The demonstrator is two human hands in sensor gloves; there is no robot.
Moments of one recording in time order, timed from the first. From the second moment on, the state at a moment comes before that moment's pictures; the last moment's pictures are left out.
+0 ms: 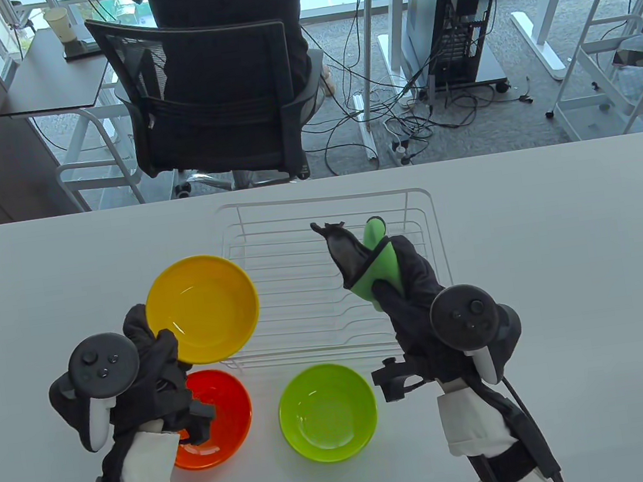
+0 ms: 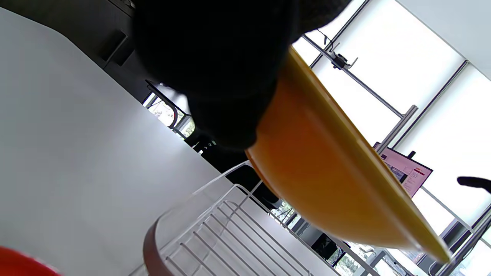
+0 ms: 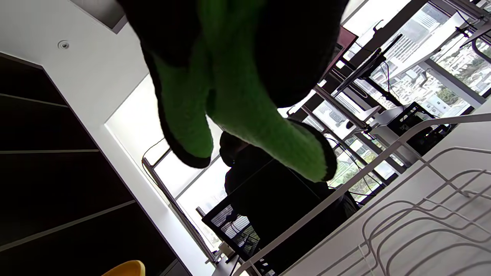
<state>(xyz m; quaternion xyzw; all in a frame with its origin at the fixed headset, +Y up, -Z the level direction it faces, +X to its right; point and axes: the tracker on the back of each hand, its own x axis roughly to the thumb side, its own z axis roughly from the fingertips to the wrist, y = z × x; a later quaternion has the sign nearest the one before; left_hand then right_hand) -0.265 -0.602 -0.283 0.10 0.05 0.35 0.93 0.101 -0.582 -0.286 0.06 -0.19 0.87 0.44</state>
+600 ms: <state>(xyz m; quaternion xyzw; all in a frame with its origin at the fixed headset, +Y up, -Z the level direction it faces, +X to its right) -0.185 -0.620 -0.279 0.10 -0.07 0.33 0.94 0.009 -0.622 -0.267 0.23 -0.18 0.93 0.21</state>
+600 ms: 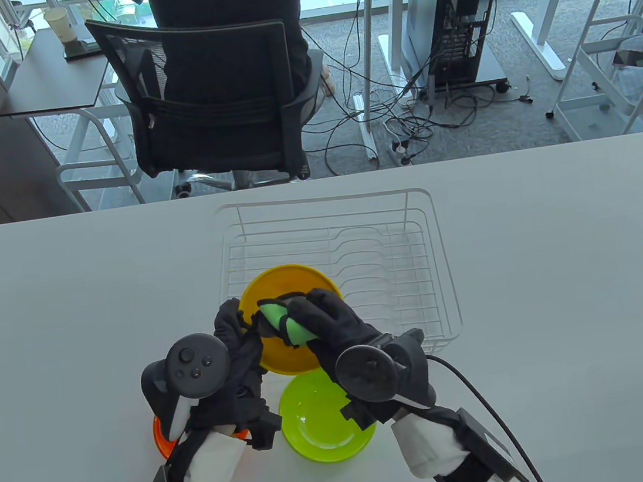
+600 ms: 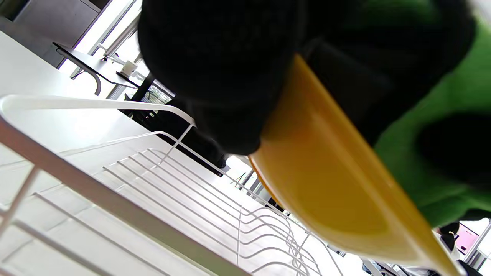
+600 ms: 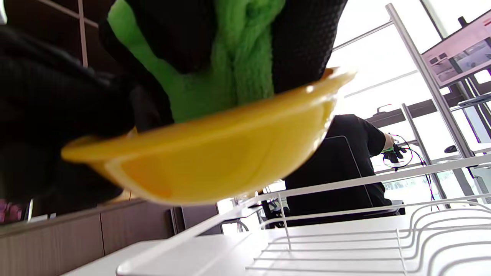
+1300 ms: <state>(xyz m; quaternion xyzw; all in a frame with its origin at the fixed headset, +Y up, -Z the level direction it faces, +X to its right) -0.152 -0.611 -0.241 0.20 -0.17 0.20 0.94 0.008 -0.631 -0.267 0.21 -0.24 0.94 0.07</state>
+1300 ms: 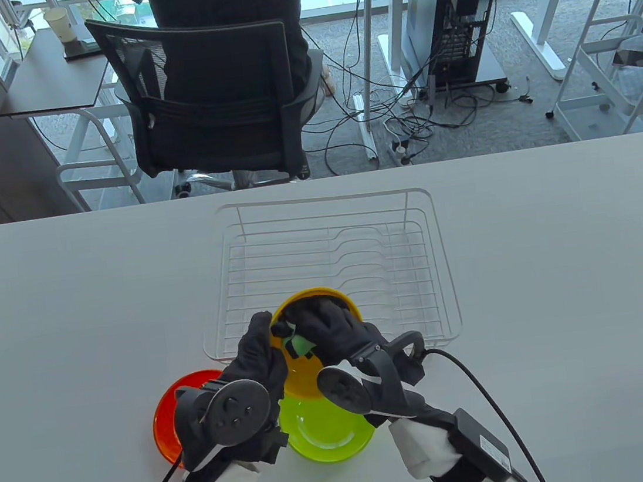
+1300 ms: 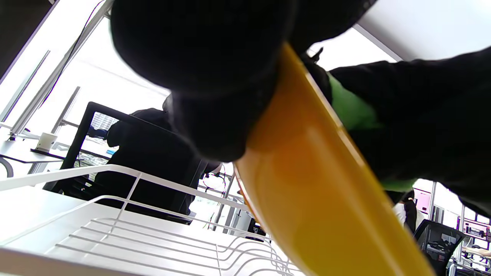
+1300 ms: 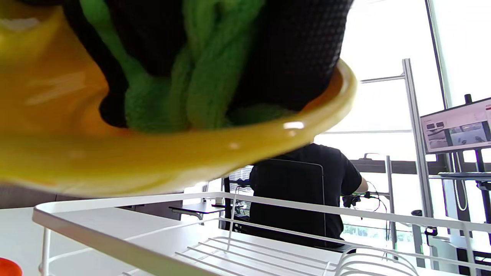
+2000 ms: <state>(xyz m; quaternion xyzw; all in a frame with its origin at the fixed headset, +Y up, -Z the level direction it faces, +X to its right) -0.150 -0.611 -0.238 0.23 -0.17 0.16 0.95 0.001 -0.629 -0.269 0.21 -0.12 0.95 0.18</state>
